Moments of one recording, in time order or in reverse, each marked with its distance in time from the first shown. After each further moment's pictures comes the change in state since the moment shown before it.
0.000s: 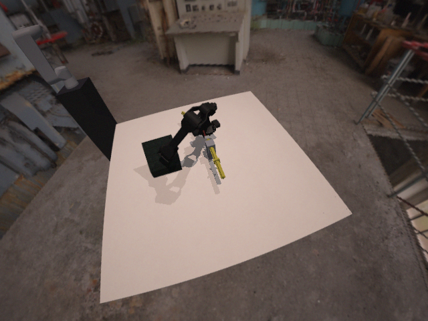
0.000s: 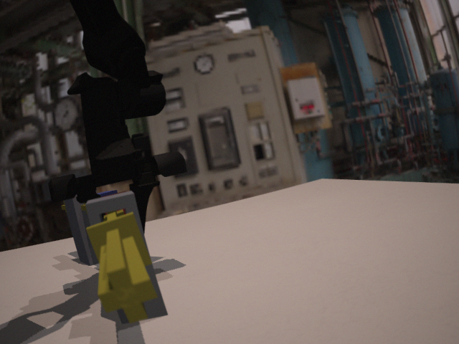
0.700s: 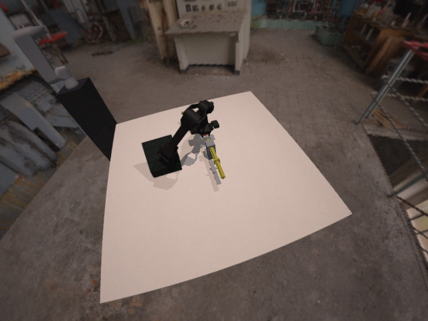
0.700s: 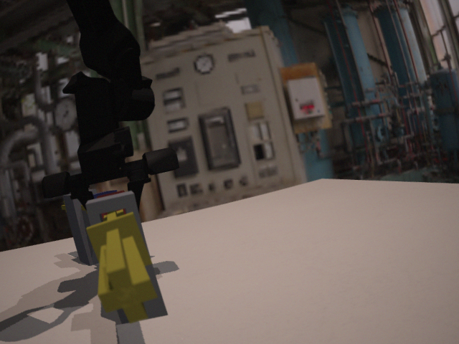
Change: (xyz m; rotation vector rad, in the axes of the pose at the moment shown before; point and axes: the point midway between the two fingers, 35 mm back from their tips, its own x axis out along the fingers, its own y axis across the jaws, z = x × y) arm -0.004 -0.008 0.000 0.172 -0.096 0.000
